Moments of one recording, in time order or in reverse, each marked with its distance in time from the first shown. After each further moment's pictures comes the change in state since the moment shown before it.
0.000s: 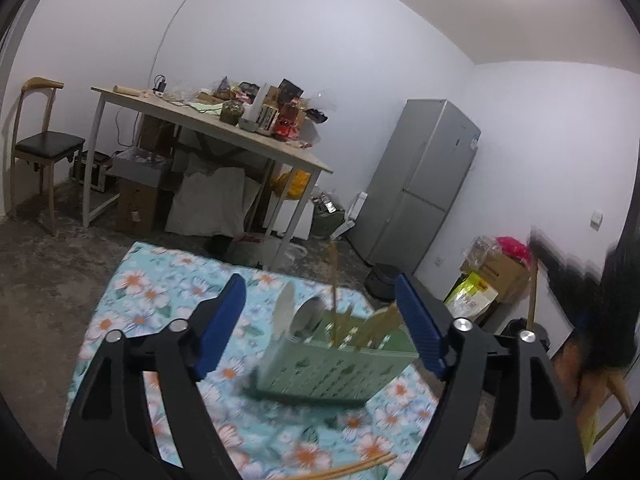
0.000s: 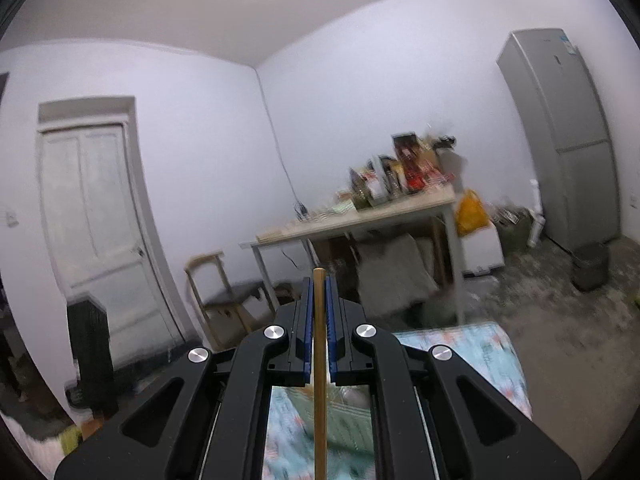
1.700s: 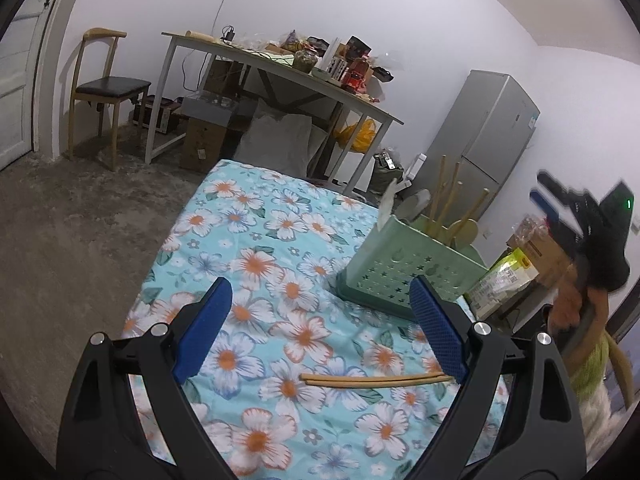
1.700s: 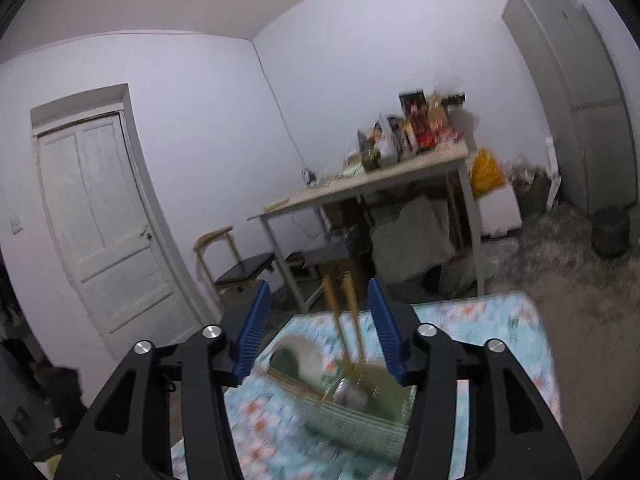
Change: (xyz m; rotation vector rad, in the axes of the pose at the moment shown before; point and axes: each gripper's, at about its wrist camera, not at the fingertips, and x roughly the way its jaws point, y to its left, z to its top) left arm -0.057 0.057 -0.069 -0.115 0.152 0.188; right arm 0.045 -0.038 -0.049 0.101 0.230 0.034
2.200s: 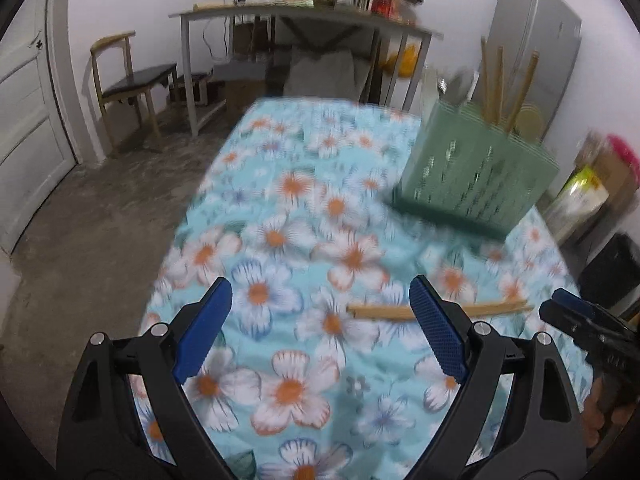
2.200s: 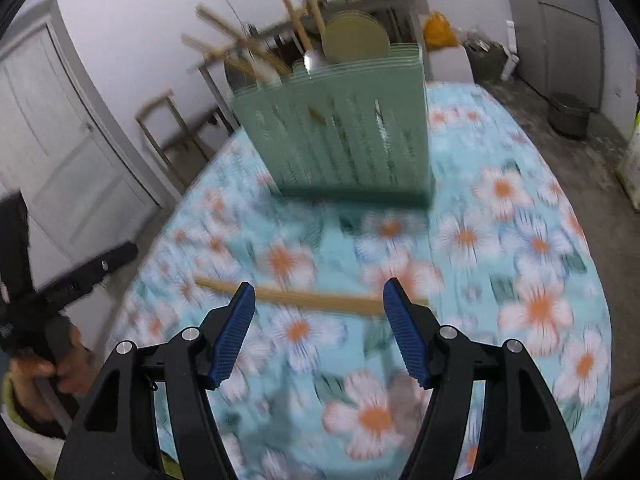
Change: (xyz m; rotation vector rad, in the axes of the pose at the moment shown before) left arm 0.042 -0.024 -0.046 0.163 0.251 0.301; right arm 0.001 0.023 -0.171 0.044 0.497 -0.261
